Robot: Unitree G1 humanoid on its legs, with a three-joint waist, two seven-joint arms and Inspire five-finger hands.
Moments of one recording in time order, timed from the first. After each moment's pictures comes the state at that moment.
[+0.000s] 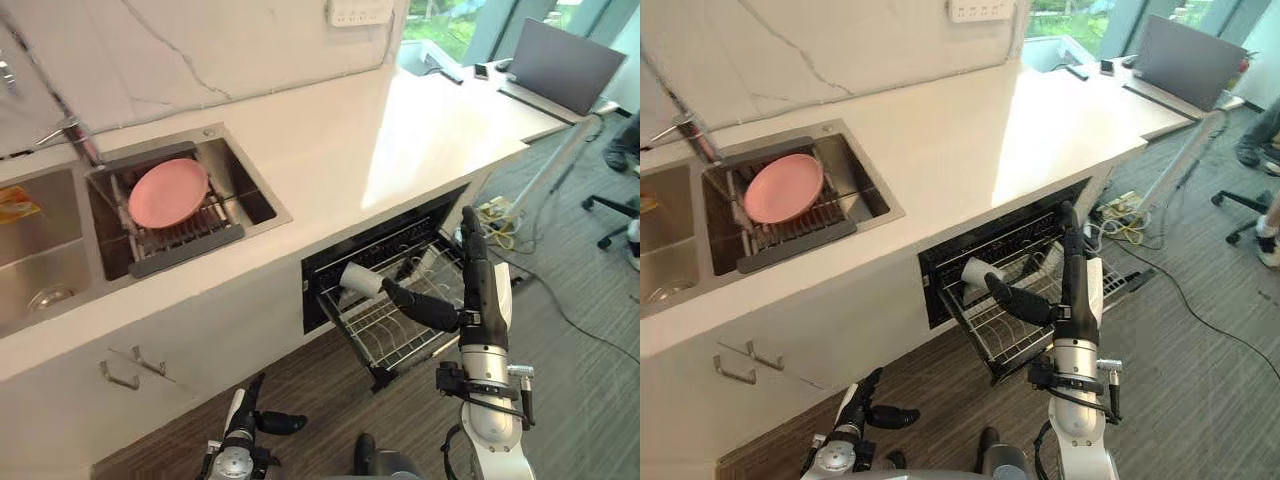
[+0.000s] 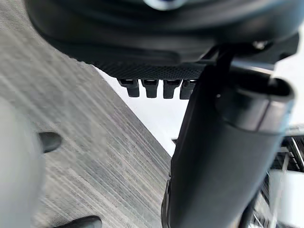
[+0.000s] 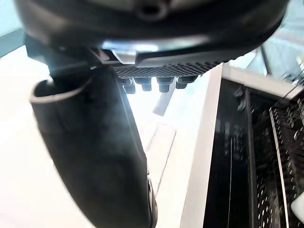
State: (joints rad) left arm 0.04 0.09 -0.18 0.98 0.08 -0.23 0.20; right arm 0.29 -0.08 0.03 -0.33 -0.26 -0.21 -0.25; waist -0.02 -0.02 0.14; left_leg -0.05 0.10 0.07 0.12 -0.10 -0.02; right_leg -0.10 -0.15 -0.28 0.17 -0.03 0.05
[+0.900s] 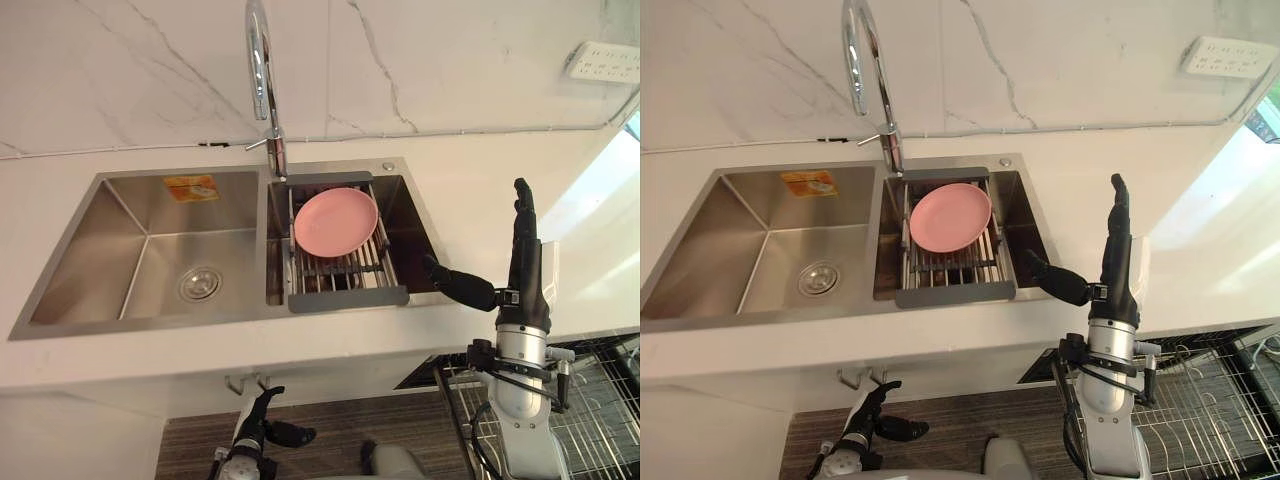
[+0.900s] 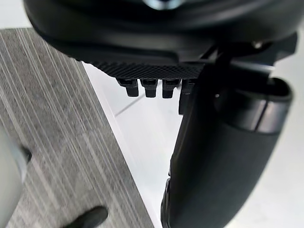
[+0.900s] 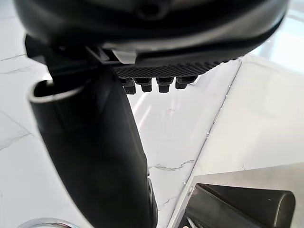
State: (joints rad) left arm 0.07 0.09 -0.21 0.98 0.12 -0.22 0.17; right arm 0.22 -0.12 -0.11 -0.33 -0.30 -0.19 -0.28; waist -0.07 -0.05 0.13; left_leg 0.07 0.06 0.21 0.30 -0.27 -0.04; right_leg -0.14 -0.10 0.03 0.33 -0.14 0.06
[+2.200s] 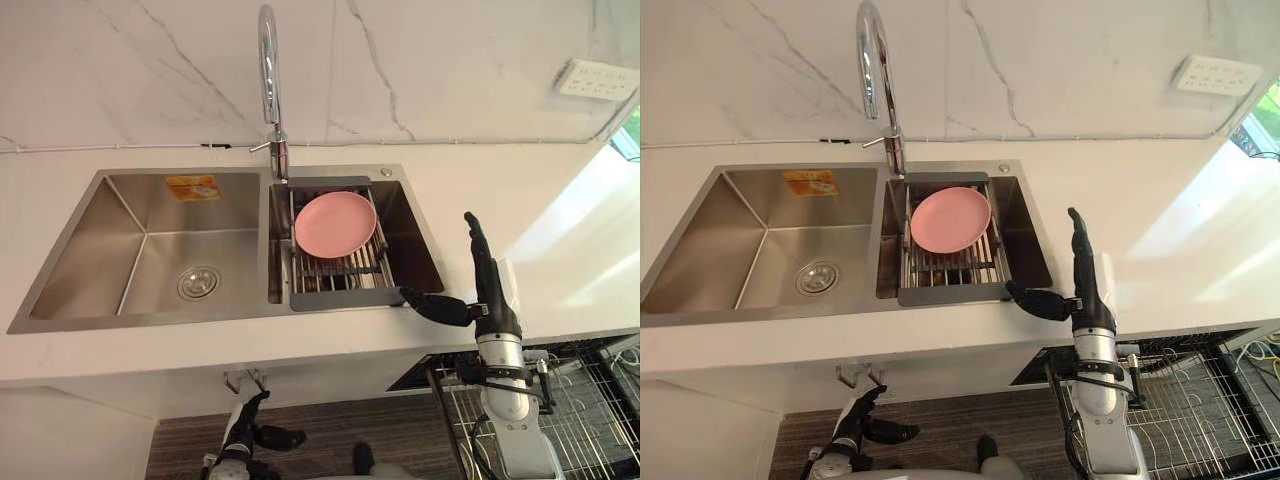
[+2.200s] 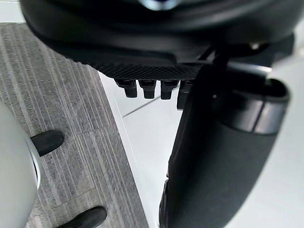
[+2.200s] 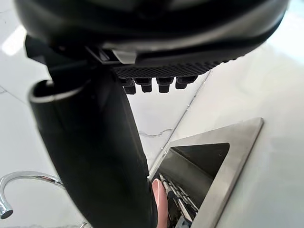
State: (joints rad) left arm 0.10 0.10 -0.08 0.99 0.08 -0.20 0.16; right arm 0.19 -0.19 -0.08 -0.17 -0.34 -0.17 -0.22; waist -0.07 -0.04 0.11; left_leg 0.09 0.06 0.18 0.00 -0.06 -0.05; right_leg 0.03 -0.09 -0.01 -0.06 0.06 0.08
